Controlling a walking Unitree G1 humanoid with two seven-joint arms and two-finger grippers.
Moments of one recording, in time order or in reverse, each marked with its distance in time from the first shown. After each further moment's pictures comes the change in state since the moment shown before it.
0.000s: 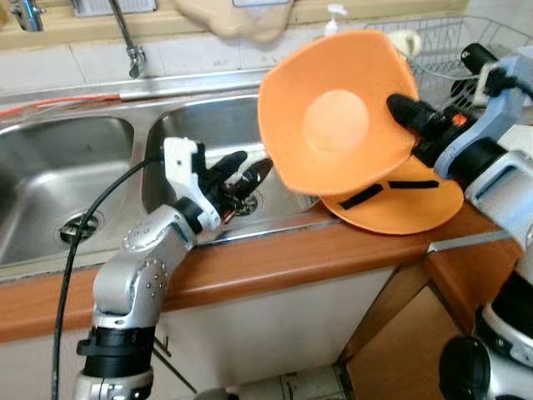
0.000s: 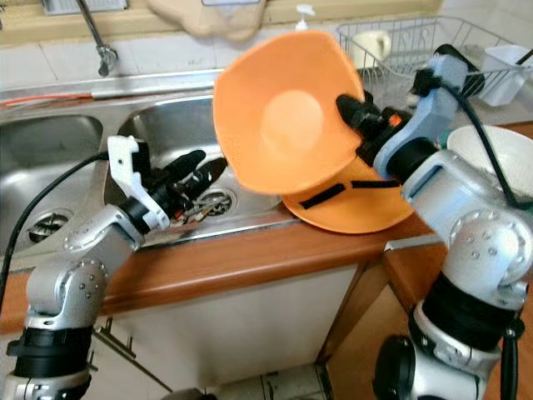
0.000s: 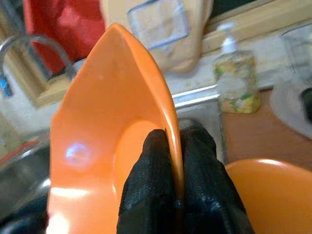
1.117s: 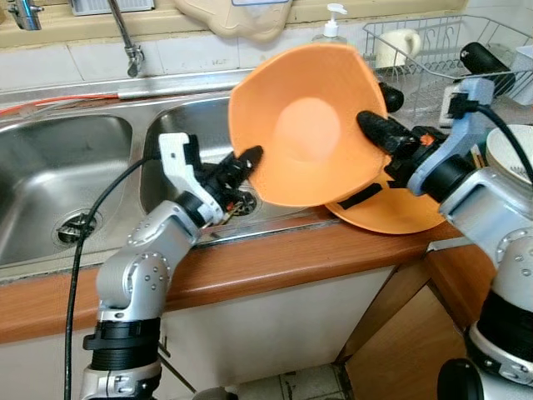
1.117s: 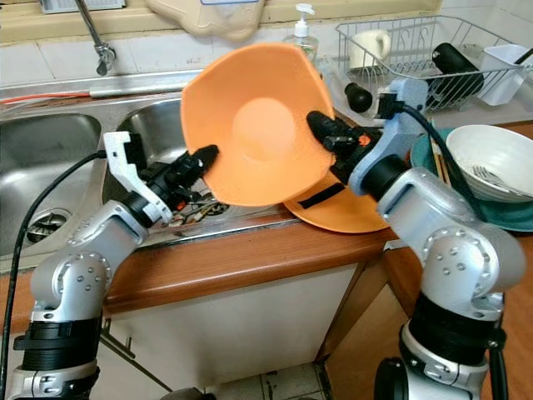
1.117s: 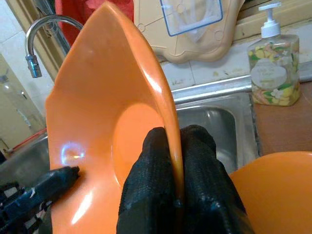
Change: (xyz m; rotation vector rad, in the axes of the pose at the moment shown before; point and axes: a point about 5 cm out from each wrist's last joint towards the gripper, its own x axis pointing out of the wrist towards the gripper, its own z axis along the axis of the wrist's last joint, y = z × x) left arm 0.005 0.003 0.005 -0.099 -0.043 0.033; right arm 0.005 0.011 -0.020 -0.002 0.004 0.082
